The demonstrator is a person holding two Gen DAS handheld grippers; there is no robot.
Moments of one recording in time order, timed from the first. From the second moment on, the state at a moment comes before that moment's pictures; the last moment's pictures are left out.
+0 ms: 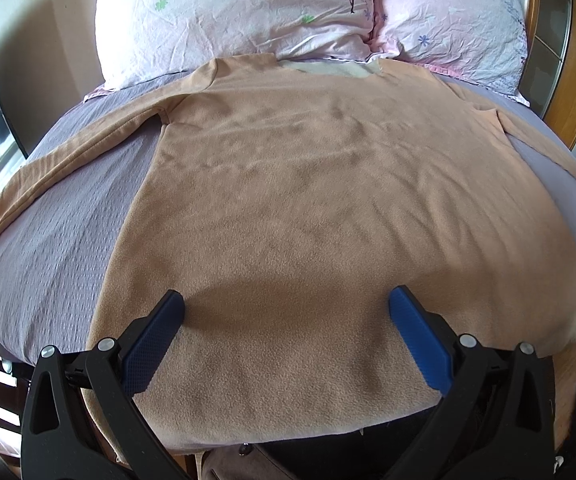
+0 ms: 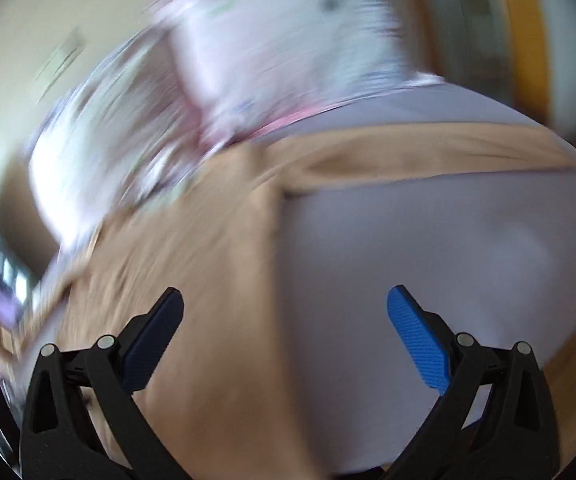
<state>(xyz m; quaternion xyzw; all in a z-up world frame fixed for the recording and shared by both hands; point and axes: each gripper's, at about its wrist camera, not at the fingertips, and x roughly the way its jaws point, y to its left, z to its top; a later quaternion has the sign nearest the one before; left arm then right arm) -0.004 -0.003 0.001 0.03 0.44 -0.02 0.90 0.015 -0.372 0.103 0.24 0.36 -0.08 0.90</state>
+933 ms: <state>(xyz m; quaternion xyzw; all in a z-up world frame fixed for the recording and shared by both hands) 0.037 0.193 0.047 -0.29 0.23 -0.09 0.92 0.160 -0.430 0.193 0.28 0.25 -0.05 0.93</state>
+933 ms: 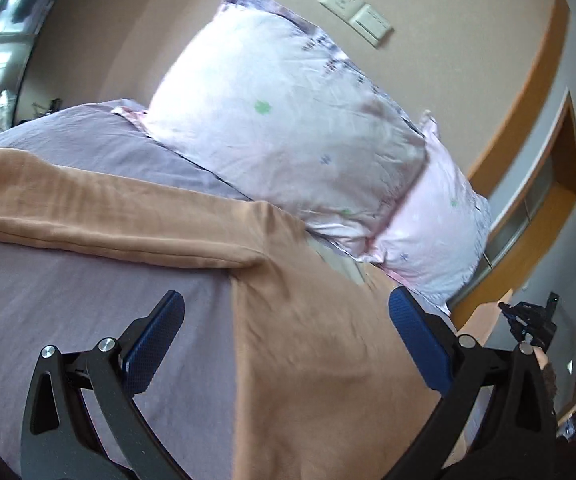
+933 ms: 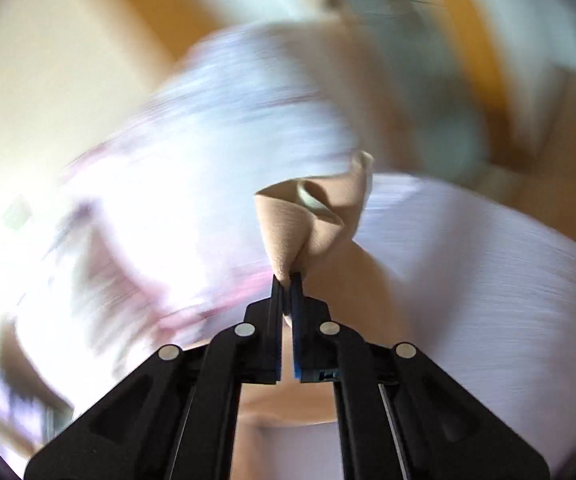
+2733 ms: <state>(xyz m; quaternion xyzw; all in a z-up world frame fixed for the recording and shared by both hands) 0.189 0.067 0.132 -0.26 0.32 -0.19 0.89 0.153 -0.286 0.123 0.27 0.33 0.16 0.89</state>
